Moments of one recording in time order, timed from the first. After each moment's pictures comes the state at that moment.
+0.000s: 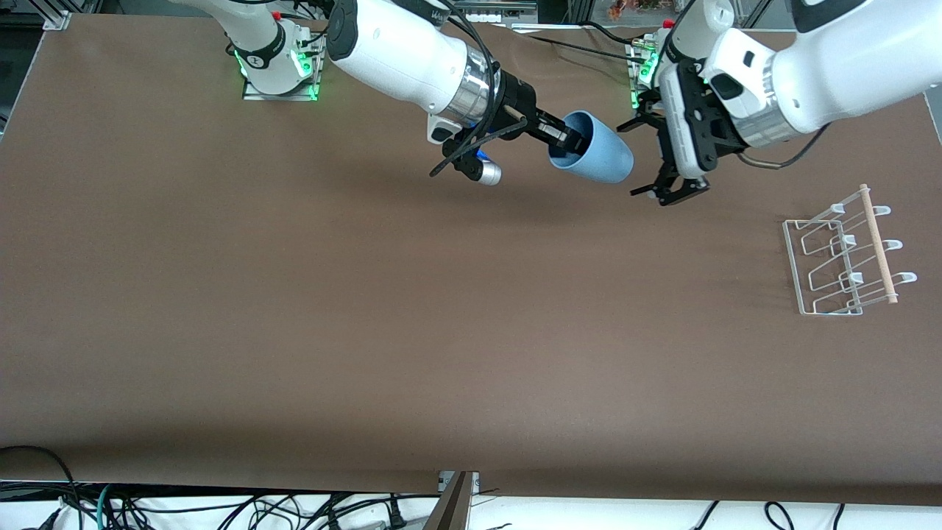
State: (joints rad) left arm -0.18 0.05 -0.13 -1.65 -0.56 1.75 1.06; right arm 0.61 0.46 0.30 -1.33 0.69 2.42 1.23
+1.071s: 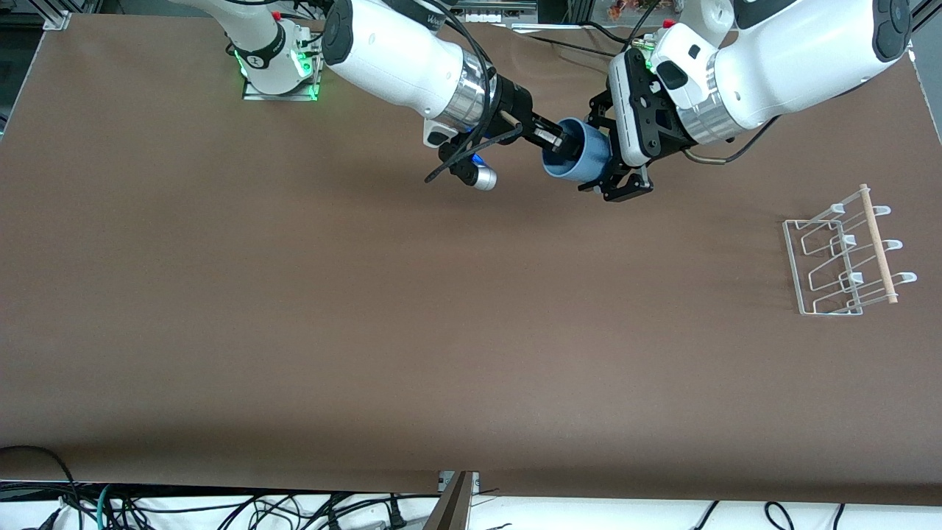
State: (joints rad) left arm -0.25 0.07 -0.13 -1.65 -0.61 1.82 1.10; right arm 0.60 0.47 0.29 -1.31 0.69 2.41 1.24
